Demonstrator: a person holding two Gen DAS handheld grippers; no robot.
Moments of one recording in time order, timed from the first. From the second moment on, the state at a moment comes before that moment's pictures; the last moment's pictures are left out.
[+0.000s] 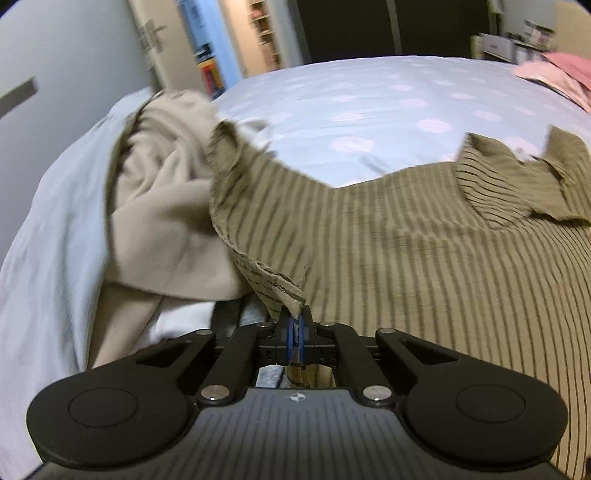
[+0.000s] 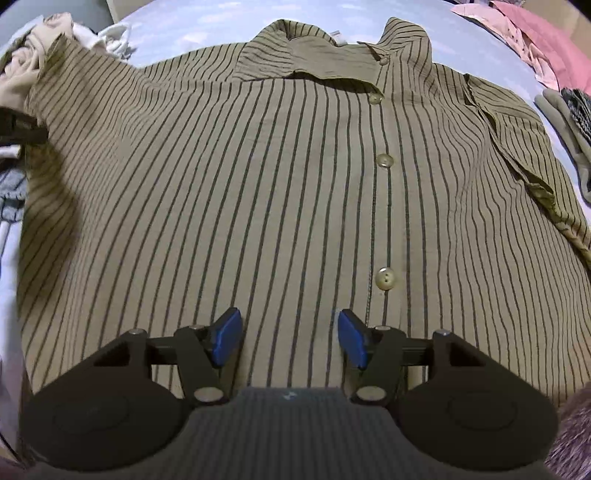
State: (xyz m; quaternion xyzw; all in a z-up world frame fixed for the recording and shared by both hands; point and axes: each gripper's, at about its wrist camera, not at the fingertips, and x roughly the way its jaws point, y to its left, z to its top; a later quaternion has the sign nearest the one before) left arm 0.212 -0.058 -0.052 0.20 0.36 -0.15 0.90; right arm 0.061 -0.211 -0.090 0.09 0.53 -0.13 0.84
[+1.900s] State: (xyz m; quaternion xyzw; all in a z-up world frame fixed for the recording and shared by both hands) left arm 0.344 -0.156 -0.035 0.18 0.42 -0.25 0.85; right arm 0.068 -0.207 -0.093 0.08 0.52 -0.12 0.84
